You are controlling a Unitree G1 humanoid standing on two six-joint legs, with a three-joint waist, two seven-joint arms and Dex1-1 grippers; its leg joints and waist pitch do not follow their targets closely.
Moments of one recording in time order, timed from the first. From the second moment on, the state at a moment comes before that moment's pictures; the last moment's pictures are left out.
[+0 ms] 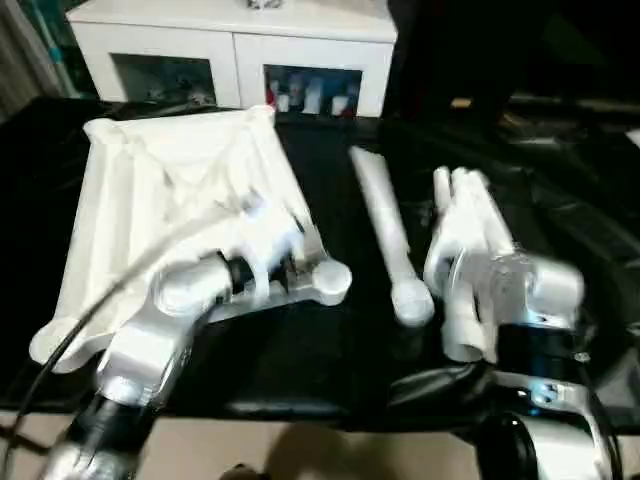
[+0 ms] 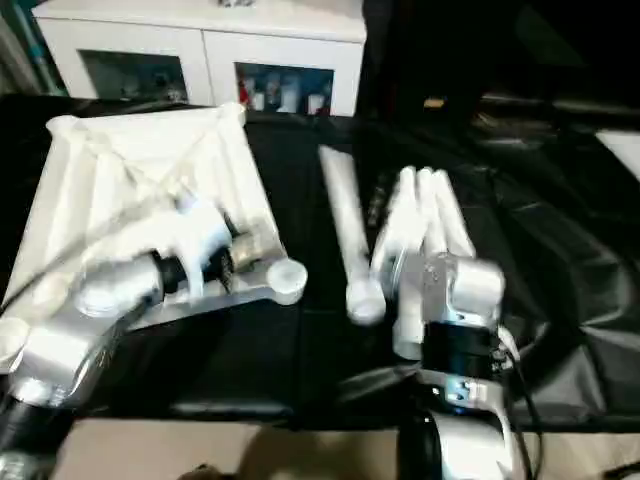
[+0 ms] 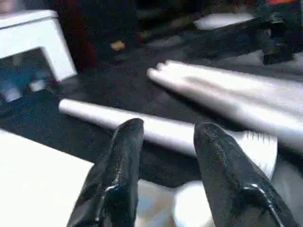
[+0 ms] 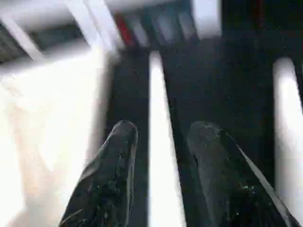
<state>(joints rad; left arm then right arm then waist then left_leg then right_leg) -0.50 0.29 -0.07 -0.07 -0.26 0.54 -0.58 -0.67 -0.06 -0.28 0.02 0.23 0.85 0.23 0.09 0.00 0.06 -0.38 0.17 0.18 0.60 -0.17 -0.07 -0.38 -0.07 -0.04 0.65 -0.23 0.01</state>
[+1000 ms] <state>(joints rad) -0.50 0.43 -0.29 -0.19 -0.30 0.72 -0.70 -0.90 -0.31 -0.01 0.66 0.09 0.75 0.47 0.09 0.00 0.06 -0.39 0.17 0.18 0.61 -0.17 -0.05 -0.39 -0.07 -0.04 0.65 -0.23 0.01</state>
